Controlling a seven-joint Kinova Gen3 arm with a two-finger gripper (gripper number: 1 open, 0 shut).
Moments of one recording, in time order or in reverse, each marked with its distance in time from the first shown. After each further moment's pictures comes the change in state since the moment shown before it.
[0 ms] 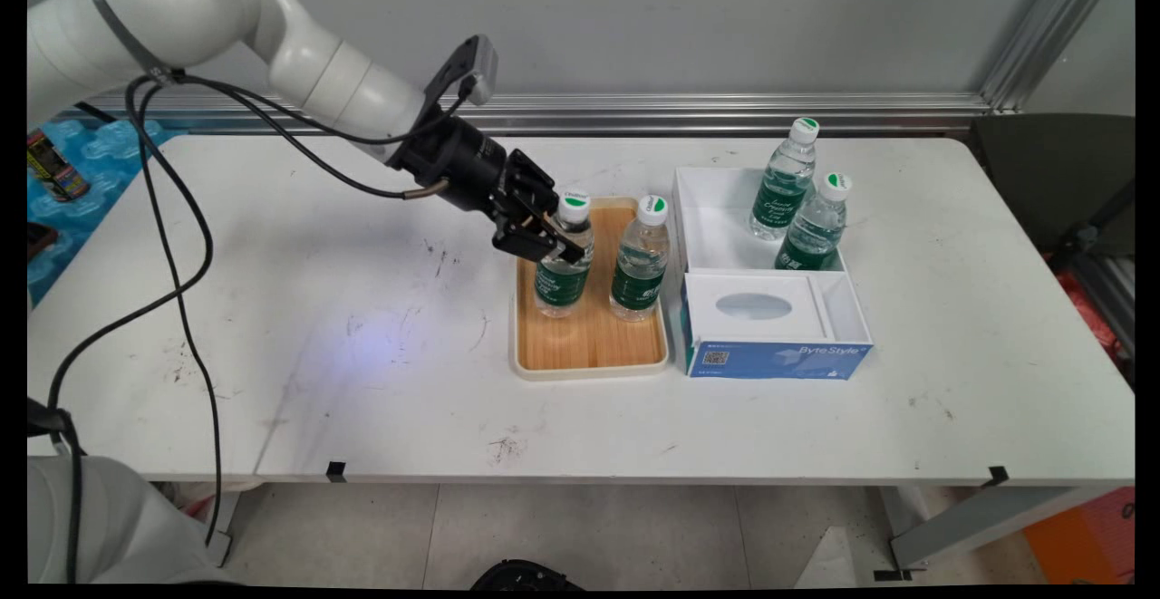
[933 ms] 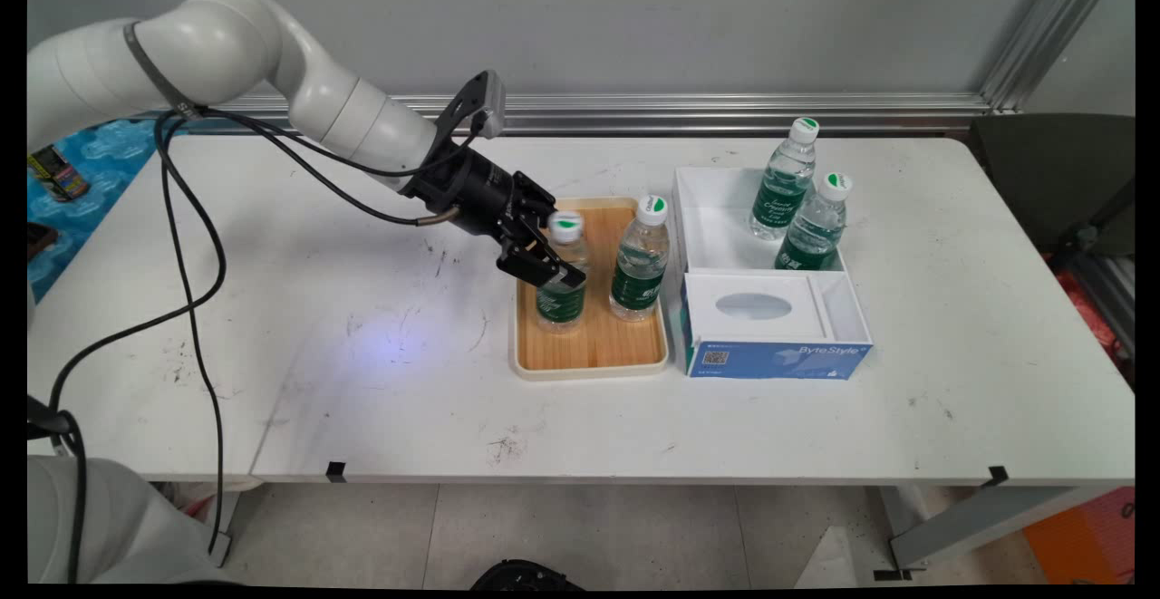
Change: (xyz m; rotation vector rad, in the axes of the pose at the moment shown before) arm -0.021 -0.002 0.024 0.003 -0.001 -0.020
